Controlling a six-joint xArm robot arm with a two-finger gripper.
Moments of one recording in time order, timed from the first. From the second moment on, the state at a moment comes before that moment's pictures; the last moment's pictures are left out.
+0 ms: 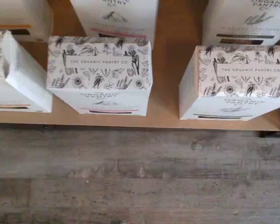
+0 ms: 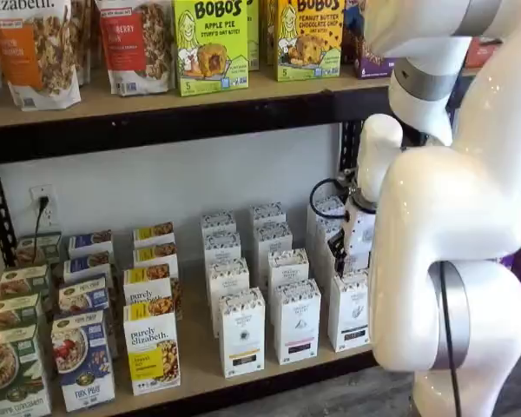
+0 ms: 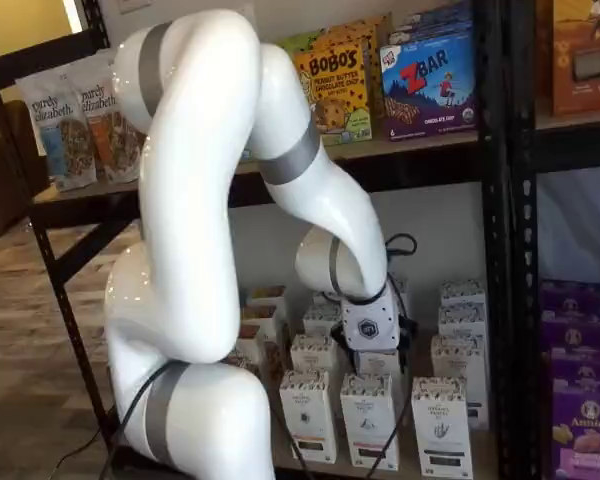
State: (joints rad) arm -0.24 0.15 -0.58 0.02 0.25 -0.25
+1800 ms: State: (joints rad) arm -0.29 0.76 -1.23 0.25 0.43 -2.08
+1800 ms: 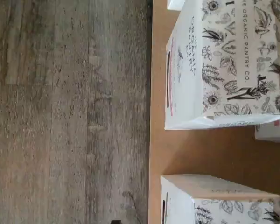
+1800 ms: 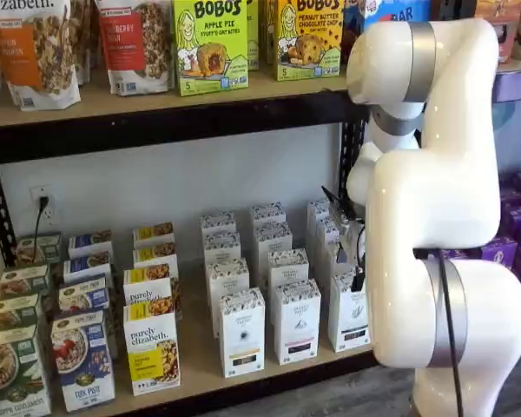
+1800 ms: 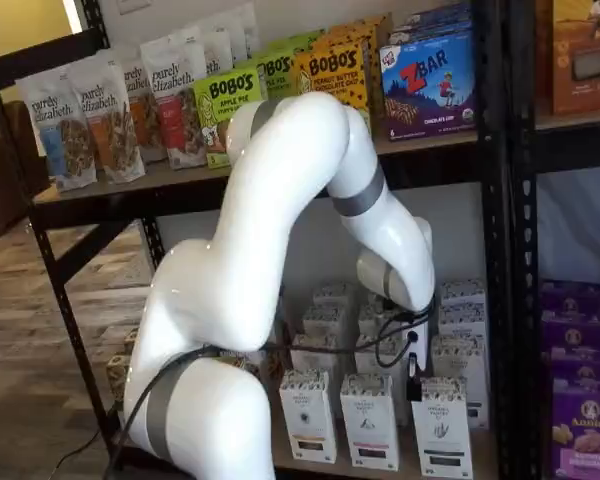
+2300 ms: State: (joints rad) arm -0.28 0.84 -1.34 0.09 0.50 -1.92
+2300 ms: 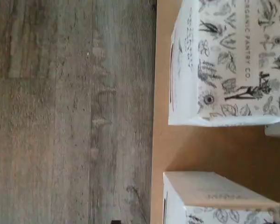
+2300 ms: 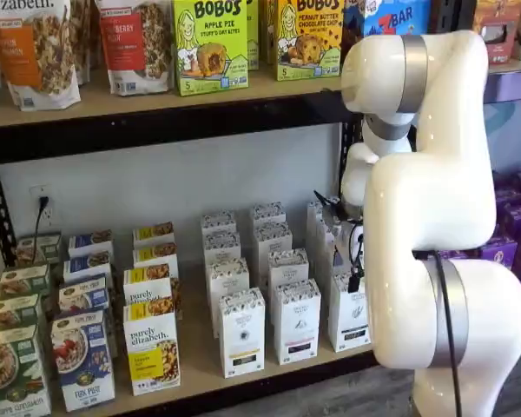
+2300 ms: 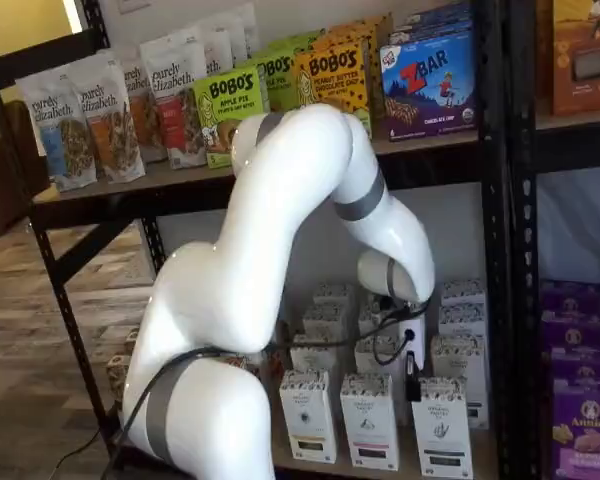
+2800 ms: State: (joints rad) arm -0.29 0.98 -1.52 -0.04 0.53 -1.81
